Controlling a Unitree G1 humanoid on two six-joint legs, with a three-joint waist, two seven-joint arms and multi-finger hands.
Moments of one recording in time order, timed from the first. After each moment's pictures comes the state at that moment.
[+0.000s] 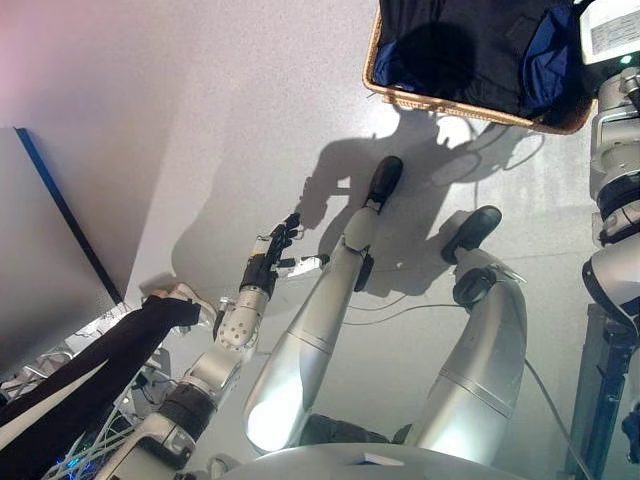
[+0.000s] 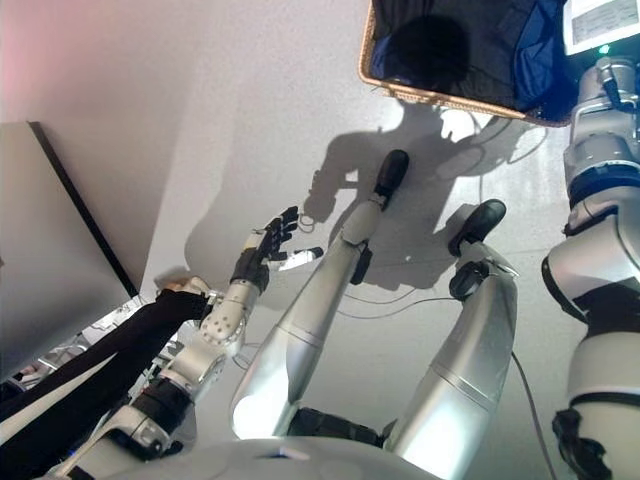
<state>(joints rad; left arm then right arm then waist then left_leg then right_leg) -0.17 0.34 -0.48 0.29 -0.23 -0.16 0.30 -1.34 -0.83 0.81 1.31 -0.83 0.20 -0.59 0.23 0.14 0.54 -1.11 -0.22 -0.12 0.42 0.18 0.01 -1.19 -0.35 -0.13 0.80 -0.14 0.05</state>
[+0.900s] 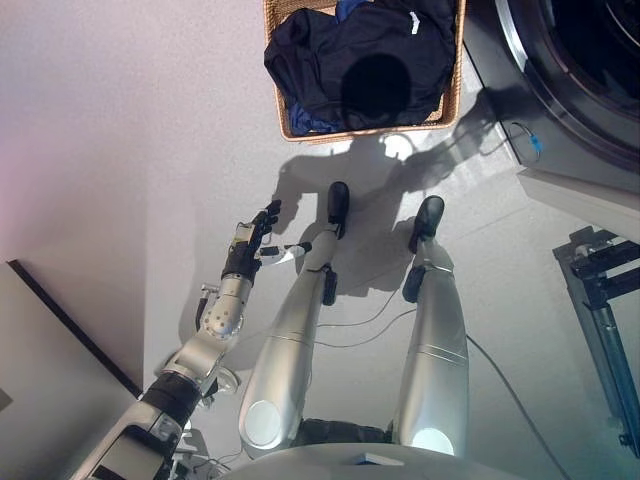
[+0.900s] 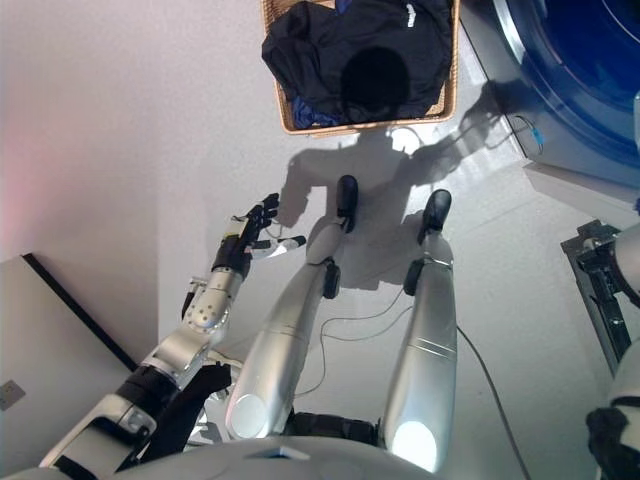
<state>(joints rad) -0.20 0.41 -0.44 0.31 -0.19 -0.15 0.30 -1.54 -1.02 1.11 1.21 -0.85 0.27 -0.69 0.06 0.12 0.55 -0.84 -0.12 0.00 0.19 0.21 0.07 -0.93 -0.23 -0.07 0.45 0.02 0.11</state>
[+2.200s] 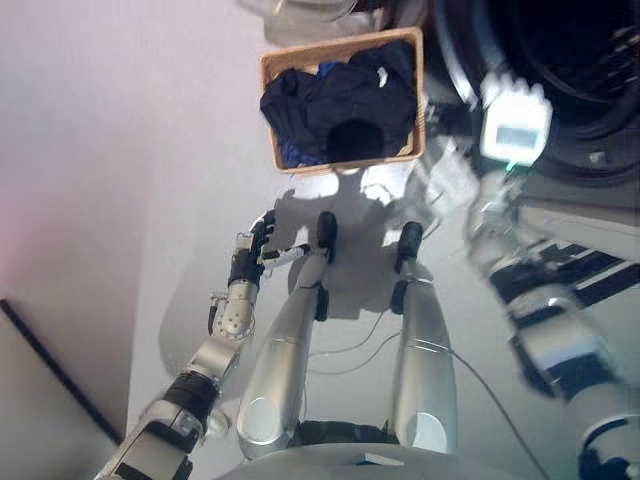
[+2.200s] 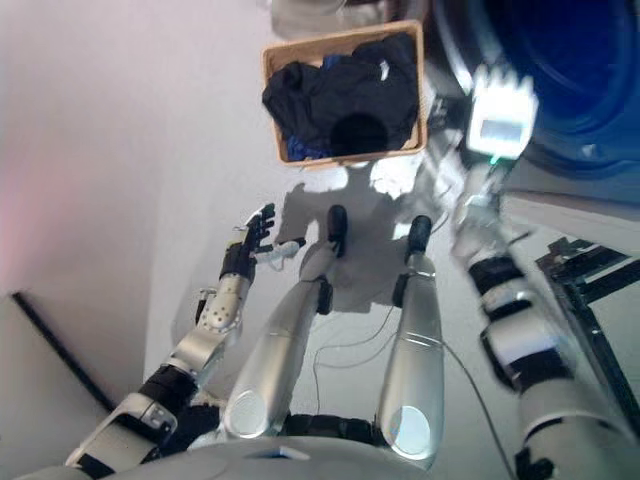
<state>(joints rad) -0.22 0.28 -0.40 0.47 -0.19 -0.11 0.37 -0.67 -0.44 0.37 0.81 -0.56 0.21 -0.70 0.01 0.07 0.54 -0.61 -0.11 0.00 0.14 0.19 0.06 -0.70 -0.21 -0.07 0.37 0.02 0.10</state>
